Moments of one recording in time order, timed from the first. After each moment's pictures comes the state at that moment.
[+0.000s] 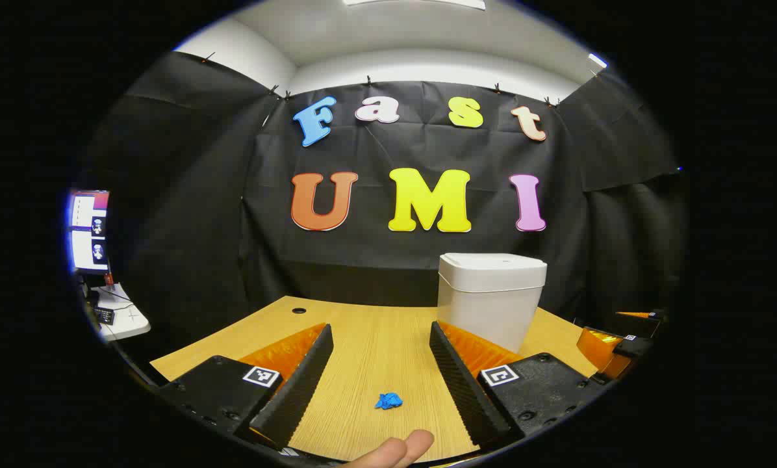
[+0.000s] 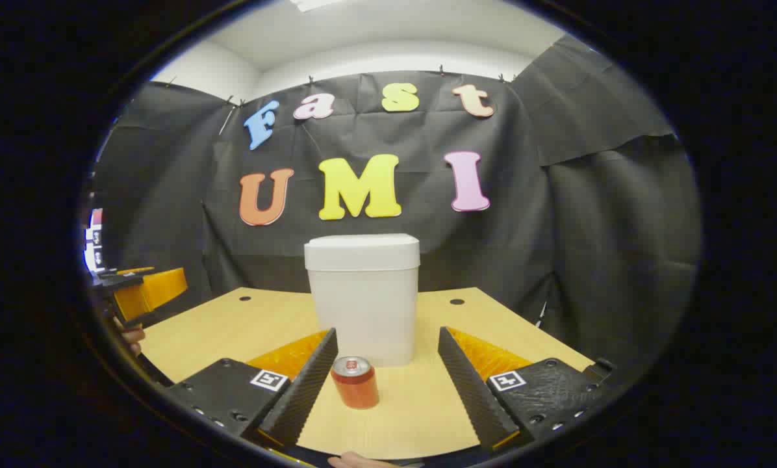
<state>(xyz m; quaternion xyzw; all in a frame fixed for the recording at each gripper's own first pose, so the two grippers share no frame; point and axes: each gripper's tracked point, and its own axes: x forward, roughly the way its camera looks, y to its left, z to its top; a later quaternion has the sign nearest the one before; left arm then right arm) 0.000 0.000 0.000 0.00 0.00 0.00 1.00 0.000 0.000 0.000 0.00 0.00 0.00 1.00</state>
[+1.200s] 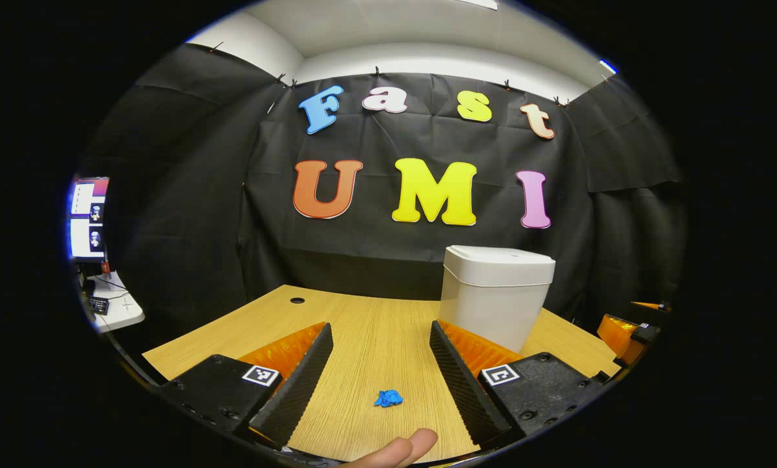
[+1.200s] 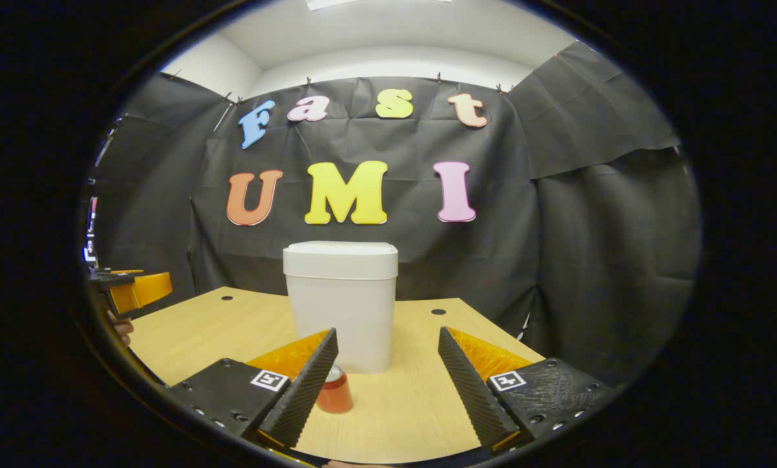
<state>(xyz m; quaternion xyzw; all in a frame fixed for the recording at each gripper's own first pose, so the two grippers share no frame) 0.005 0.007 -0.009 -0.01 0.02 0.00 1.00 0.012 -0.025 0.010 -0.03 -0.01 -0.02 1.00</state>
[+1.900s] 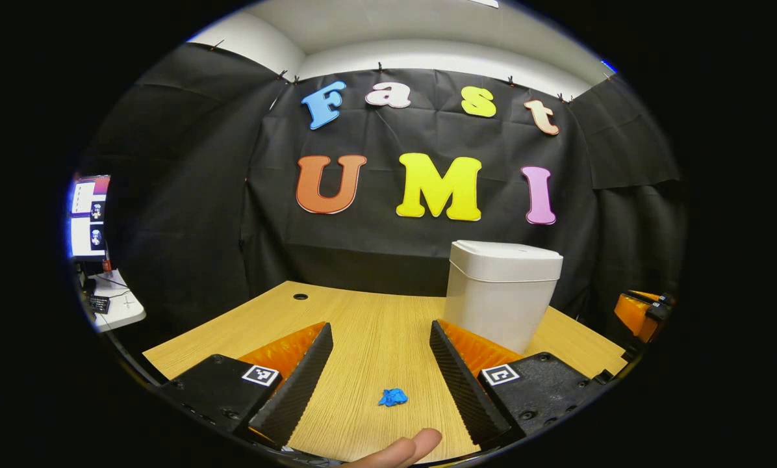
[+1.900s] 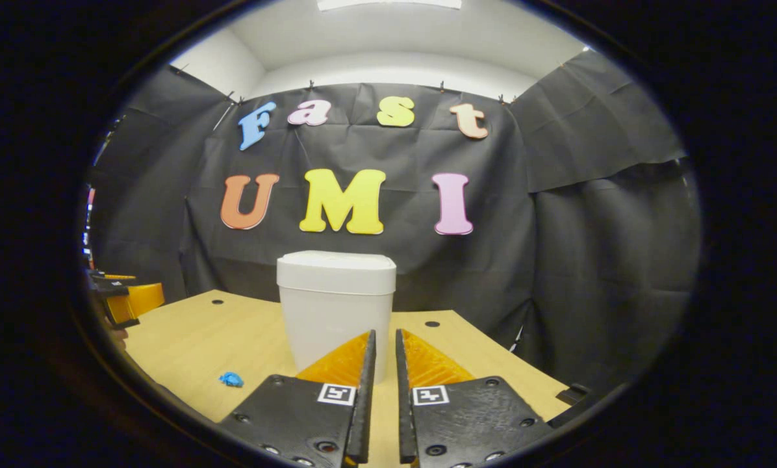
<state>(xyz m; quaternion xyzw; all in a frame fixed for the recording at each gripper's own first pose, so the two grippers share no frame) 0.009 0.016 -0.015 -0.01 0.03 0.01 1.00 0.030 -0.021 0.023 -0.05 -0.04 -0.04 1.00</state>
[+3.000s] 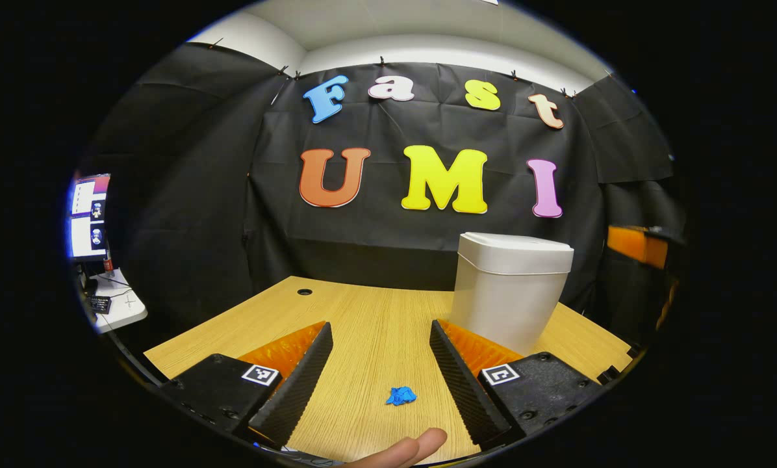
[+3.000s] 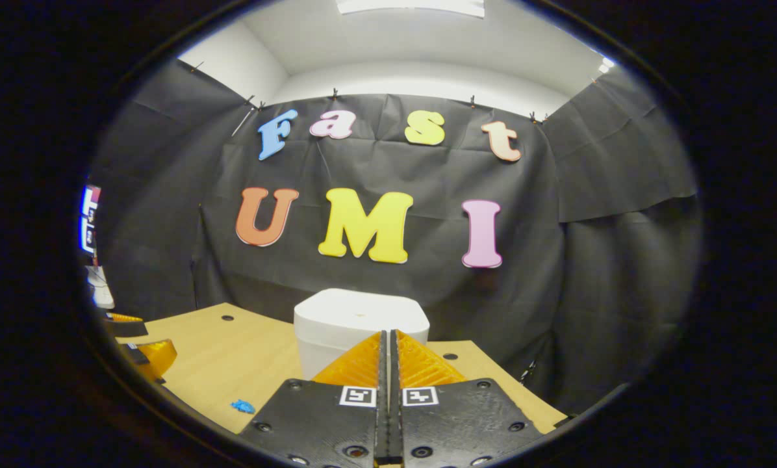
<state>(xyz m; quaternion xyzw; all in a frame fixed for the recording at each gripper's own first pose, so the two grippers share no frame) 0.017 0.025 -0.023 -0.01 0.04 0.02 1.00 0.085 0.035 0.126 -0.07 -0.08 0.01 0.99</state>
